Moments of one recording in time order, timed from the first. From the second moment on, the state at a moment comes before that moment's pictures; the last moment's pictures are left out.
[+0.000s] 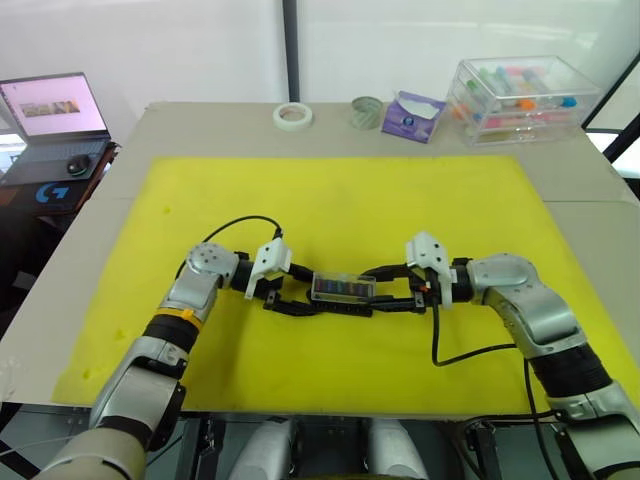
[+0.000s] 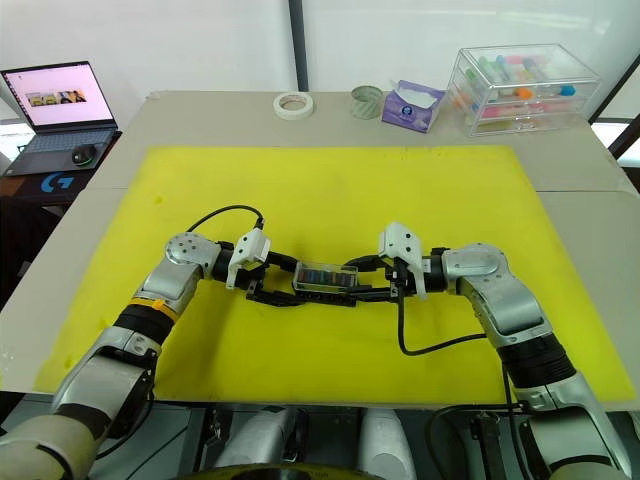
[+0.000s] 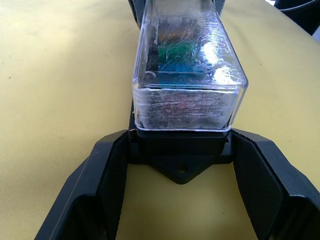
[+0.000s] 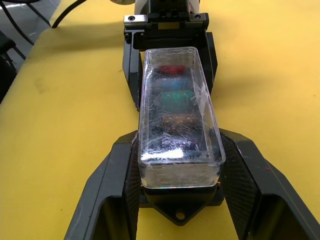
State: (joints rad) left arm -0.66 0.39 -0.25 0.59 -0.20 -0.12 -1.49; right arm -0.41 -0.68 0.18 -0.03 0.38 0.32 1.23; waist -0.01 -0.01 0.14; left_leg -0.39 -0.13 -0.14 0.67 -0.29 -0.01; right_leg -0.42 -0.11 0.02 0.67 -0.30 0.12
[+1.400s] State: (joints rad) left arm -0.63 0.40 -0.25 0.55 -0.20 -0.12 -1.47; right arm -0.41 -0.69 0.21 -0.01 0.34 0.24 1.25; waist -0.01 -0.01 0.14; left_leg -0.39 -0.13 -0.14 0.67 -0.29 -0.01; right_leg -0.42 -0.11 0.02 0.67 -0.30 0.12
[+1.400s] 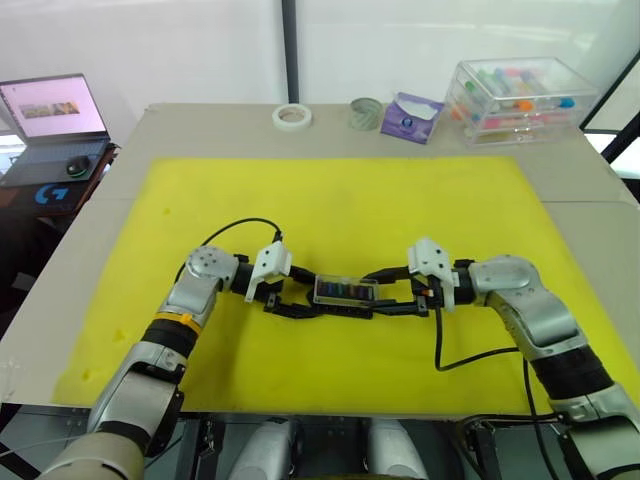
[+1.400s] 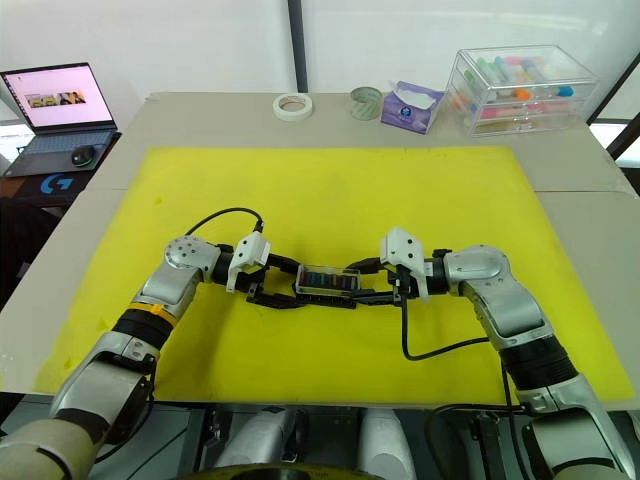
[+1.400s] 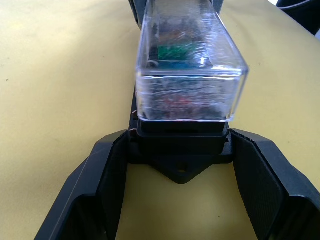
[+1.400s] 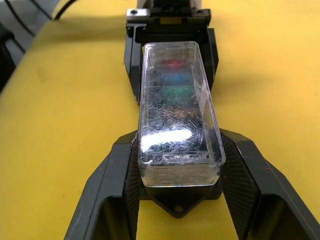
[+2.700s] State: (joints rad) left arm -0.63 0.39 -0.25 0.55 -0.19 -0.15 -1.45; right arm -0.43 -0.70 0.22 0.00 0.31 0.35 1.25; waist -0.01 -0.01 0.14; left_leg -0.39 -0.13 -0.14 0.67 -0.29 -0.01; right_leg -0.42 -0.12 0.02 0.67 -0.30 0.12
